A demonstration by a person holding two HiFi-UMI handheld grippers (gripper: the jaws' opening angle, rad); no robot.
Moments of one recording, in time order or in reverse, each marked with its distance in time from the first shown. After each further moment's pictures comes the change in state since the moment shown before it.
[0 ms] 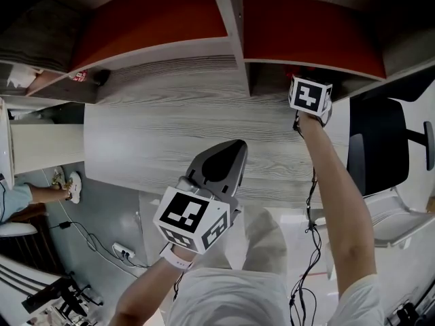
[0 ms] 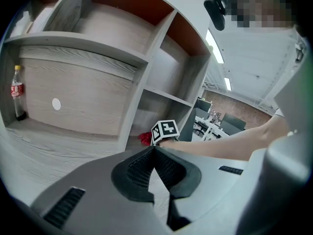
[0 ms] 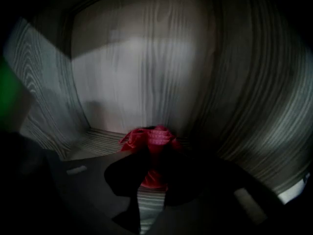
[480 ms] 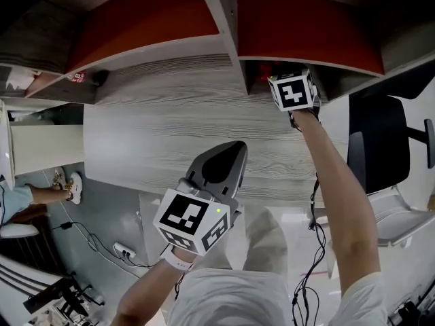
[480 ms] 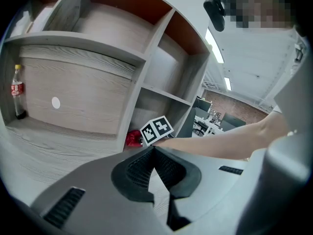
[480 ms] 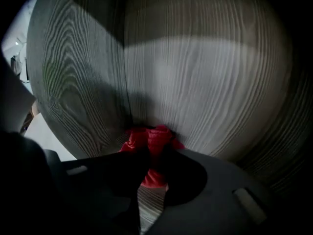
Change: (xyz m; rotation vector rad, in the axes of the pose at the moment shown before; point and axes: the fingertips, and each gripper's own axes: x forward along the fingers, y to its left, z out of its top) left arm 0.001 -0.006 -0.003 -0.002 0.003 0.000; right arm 0.001 0.084 0.001 -0.297 0.029 0.329
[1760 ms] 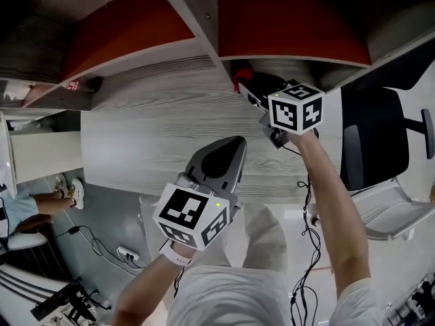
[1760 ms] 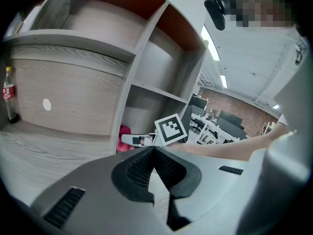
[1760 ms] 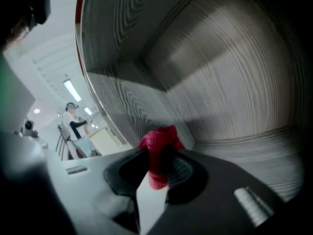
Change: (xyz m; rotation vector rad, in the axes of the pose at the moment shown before) left arm 0.015 -0.015 0.004 0.034 0.021 -0.036; right arm -0.078 0.091 0.033 0.346 -0.275 0.634
